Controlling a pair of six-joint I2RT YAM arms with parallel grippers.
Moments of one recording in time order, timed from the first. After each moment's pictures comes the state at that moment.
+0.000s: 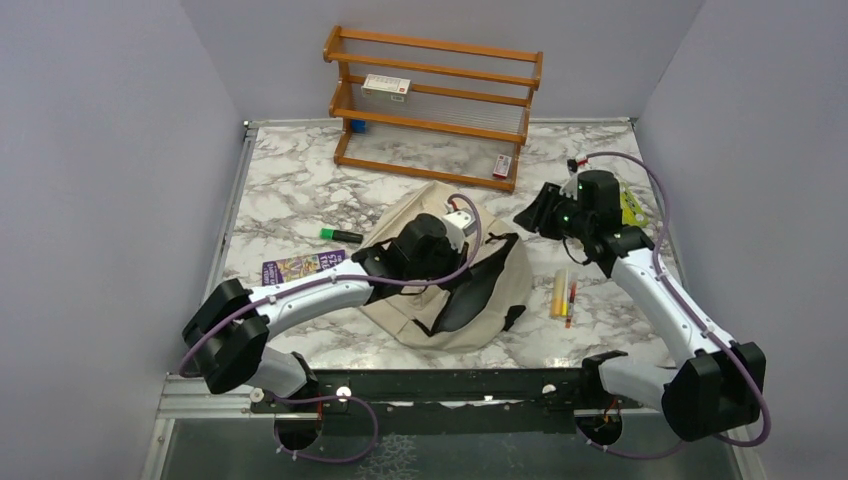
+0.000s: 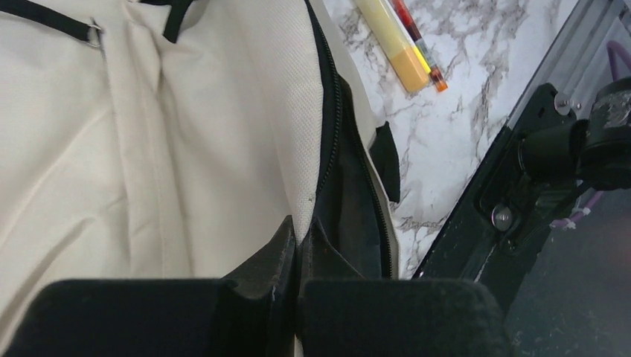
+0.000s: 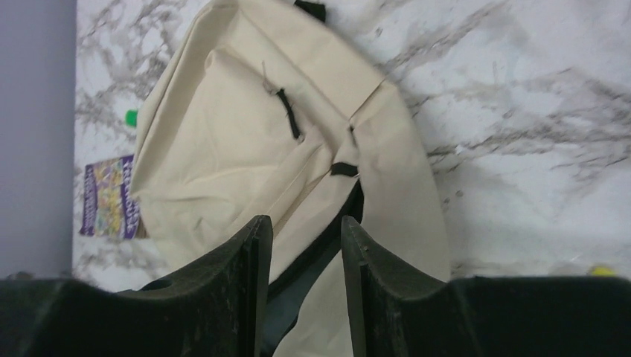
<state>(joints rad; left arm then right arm) -0.92 1.41 0.92 -0.06 0.19 -0.32 0.24 1.16 0.89 -0.31 -0.21 0.49</state>
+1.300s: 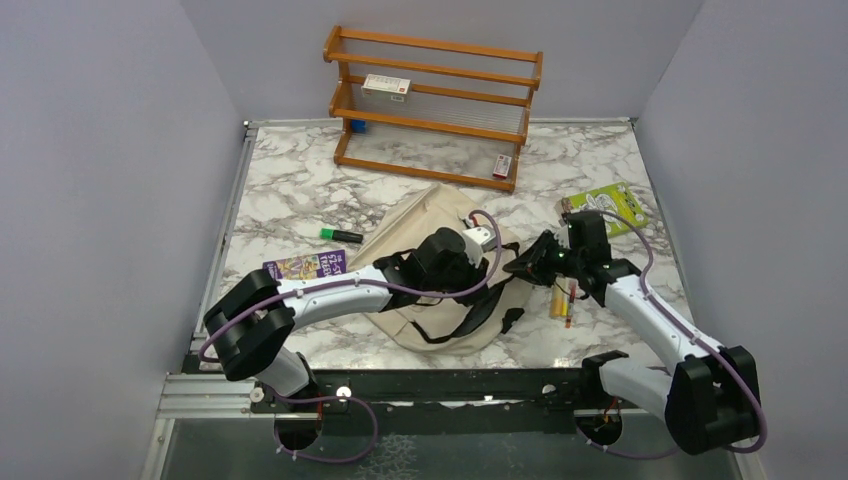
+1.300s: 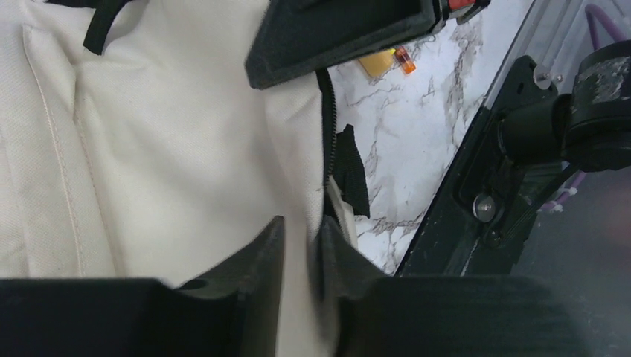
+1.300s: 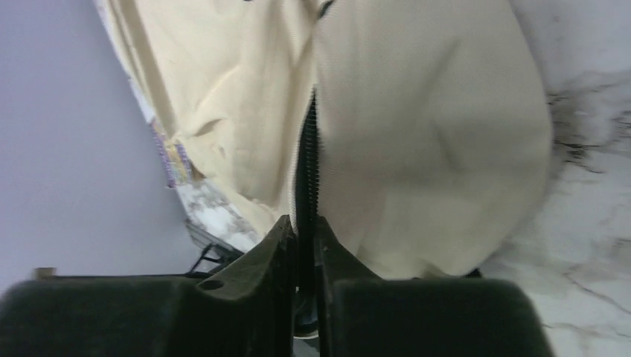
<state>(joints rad) -1.02 1.52 0.91 0.06 0.21 -0.35 0.24 1.09 0.60 -0.28 -0.45 0.91</state>
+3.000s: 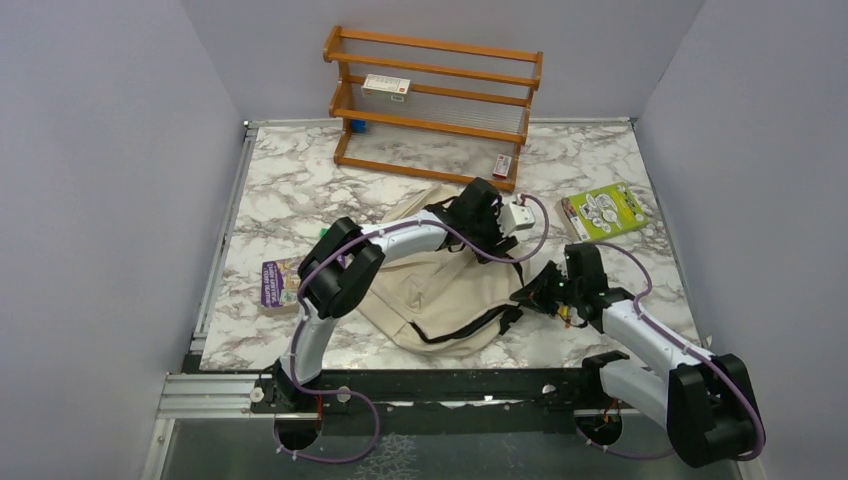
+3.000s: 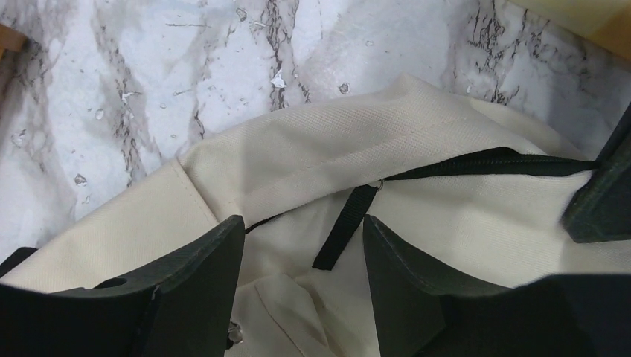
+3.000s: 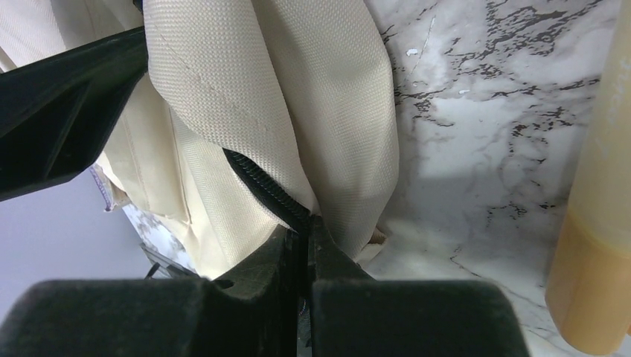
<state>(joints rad) -0.84 2.08 1.51 -0.17 0.34 0.39 0.24 1.02 0.33 -0.18 -0.36 0.92</state>
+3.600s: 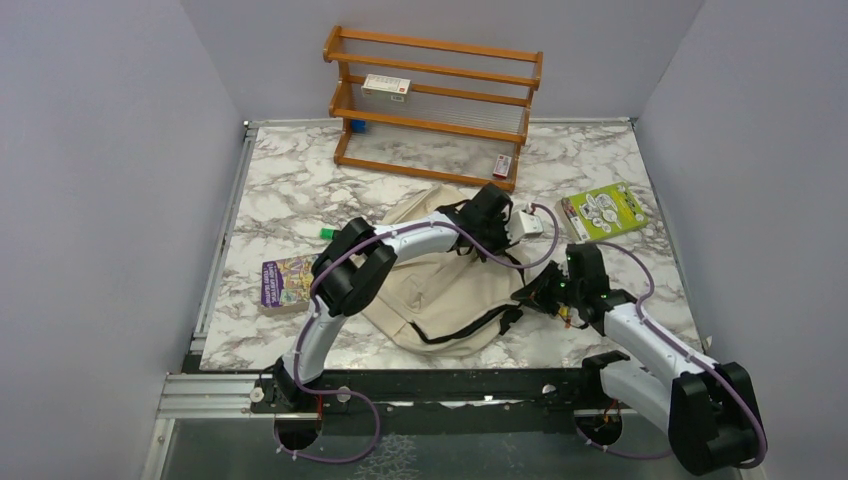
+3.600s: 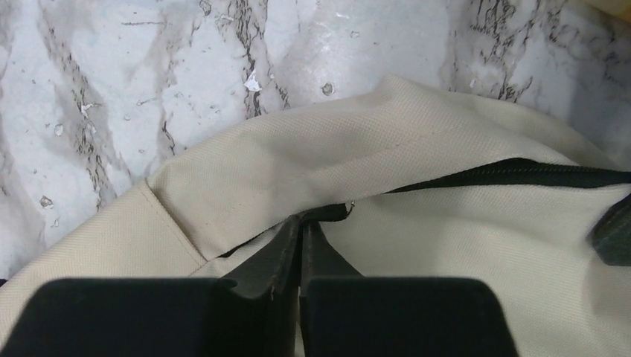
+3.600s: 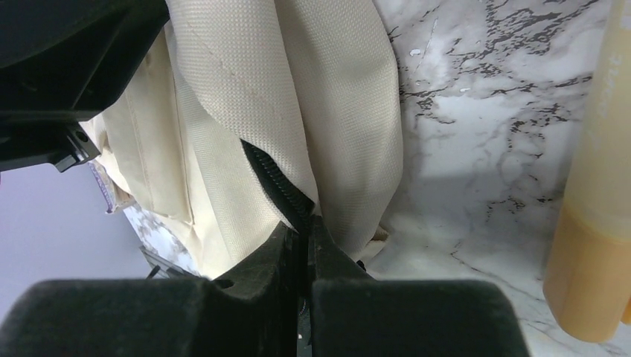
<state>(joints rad) -0.87 2.17 1.61 -0.26 0.32 0.44 0.24 0.99 0.33 -0.19 -0.35 0.92</state>
